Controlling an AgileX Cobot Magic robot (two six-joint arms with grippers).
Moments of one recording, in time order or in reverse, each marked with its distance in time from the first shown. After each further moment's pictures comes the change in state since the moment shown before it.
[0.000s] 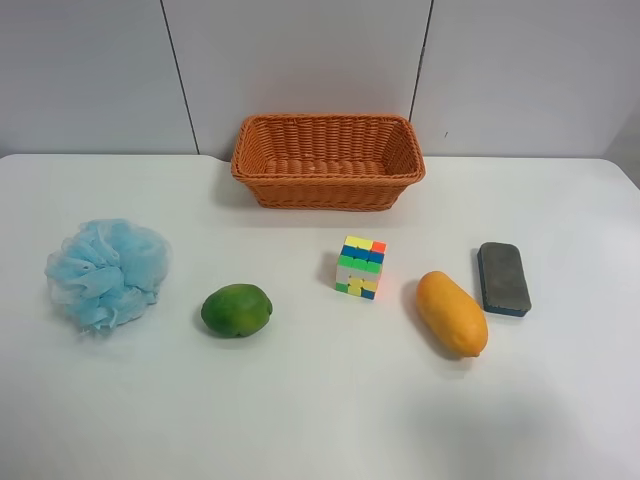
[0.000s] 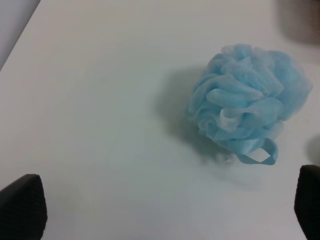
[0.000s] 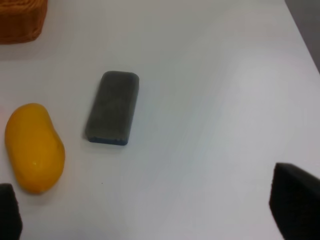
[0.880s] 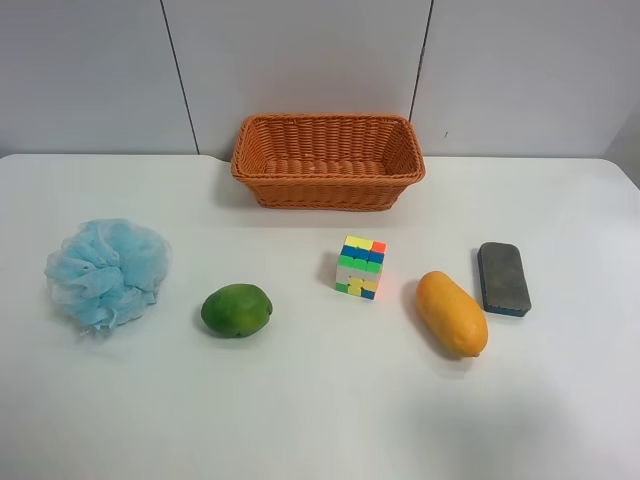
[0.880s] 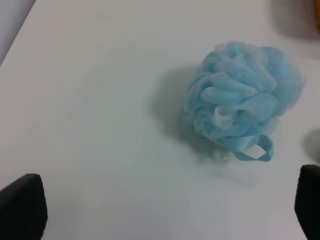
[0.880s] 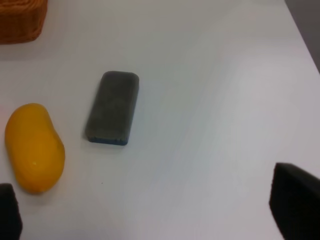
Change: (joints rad) left arm 0.000 0.000 0.000 -0.024 -0.004 0.051; right arm 0.000 0.000 0.000 0.000 0.000 0.000
